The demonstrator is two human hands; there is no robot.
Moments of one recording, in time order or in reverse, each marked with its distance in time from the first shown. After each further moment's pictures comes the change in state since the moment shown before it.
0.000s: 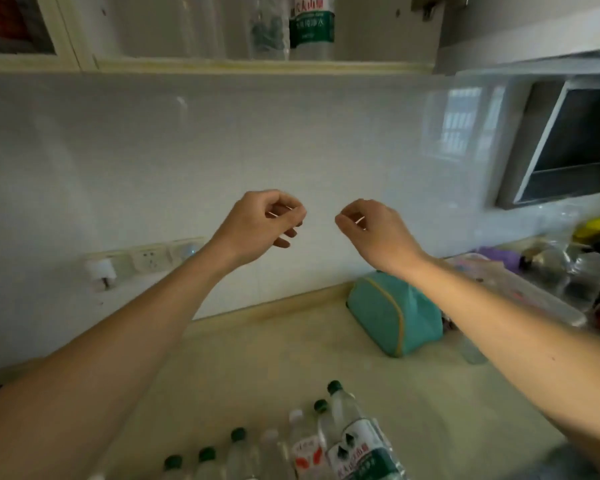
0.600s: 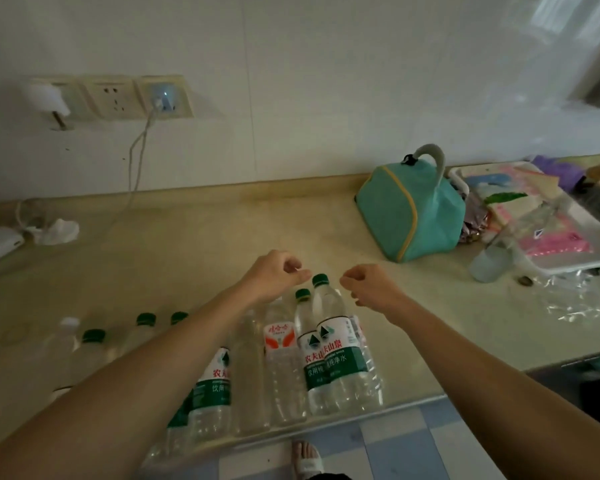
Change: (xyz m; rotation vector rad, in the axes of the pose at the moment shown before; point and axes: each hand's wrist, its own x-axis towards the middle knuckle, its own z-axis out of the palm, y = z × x) left_hand -0.137 -0.223 0.177 0.155 -0.326 -0.647; right_hand -0.173 0.183 0.157 0.142 -0.680 0.701
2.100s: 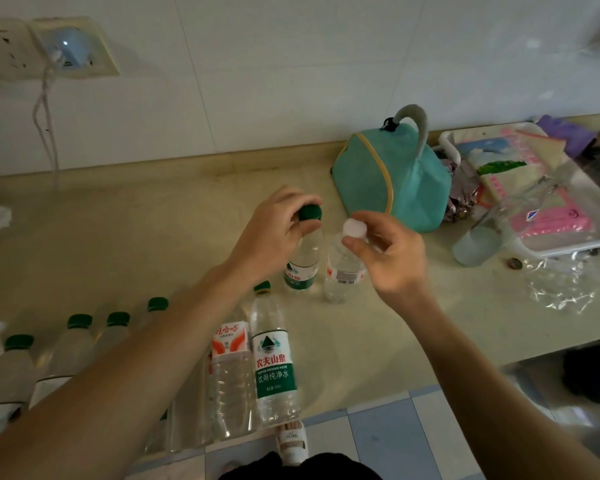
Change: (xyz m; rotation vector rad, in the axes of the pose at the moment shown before) left_hand 0.047 0.087 0.039 0.014 0.287 0.458; right_hand 0.011 0.040 -0.069 0.314 0.372 -0.487
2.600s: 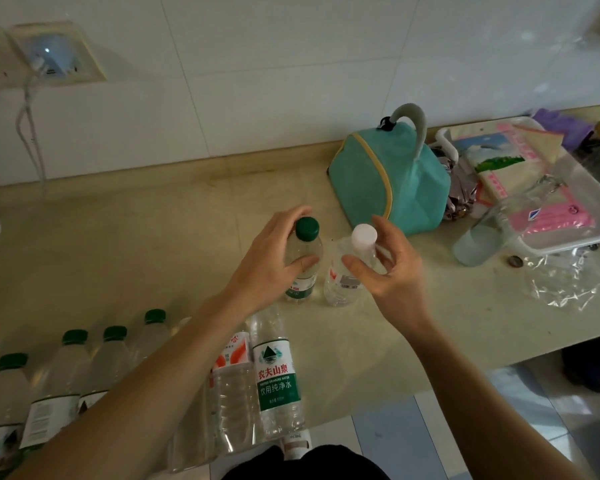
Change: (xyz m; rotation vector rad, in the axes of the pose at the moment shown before) left_hand -0.018 -0.029 0.014 -0.056 -0.077 -0.064; right_hand -0.014 0.025 0.004 0.100 0.002 0.129
